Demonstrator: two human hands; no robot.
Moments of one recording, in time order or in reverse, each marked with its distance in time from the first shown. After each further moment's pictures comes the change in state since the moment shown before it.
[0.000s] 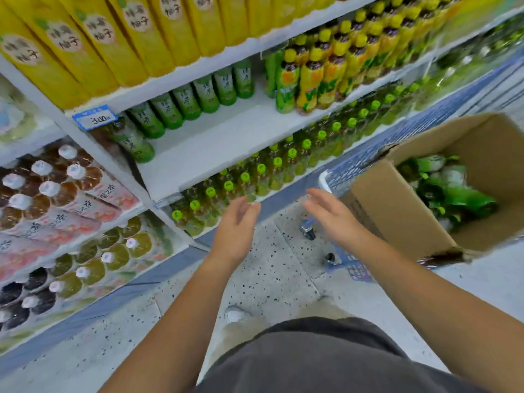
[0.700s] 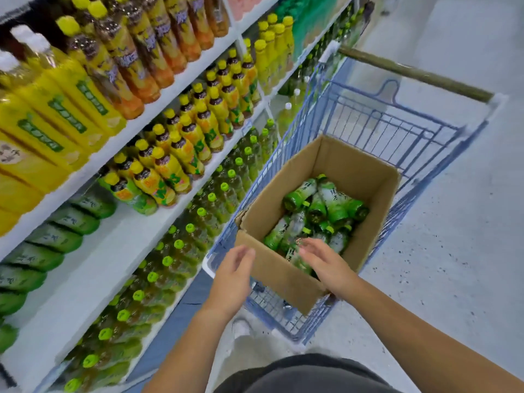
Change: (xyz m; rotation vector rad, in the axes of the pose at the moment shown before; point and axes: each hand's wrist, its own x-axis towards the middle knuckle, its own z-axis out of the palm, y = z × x) left_hand 0.048 0.105 0.279 0.353 -0.389 0.070; right_hand -0.044 0.090 -0.260 0.251 0.335 0.167
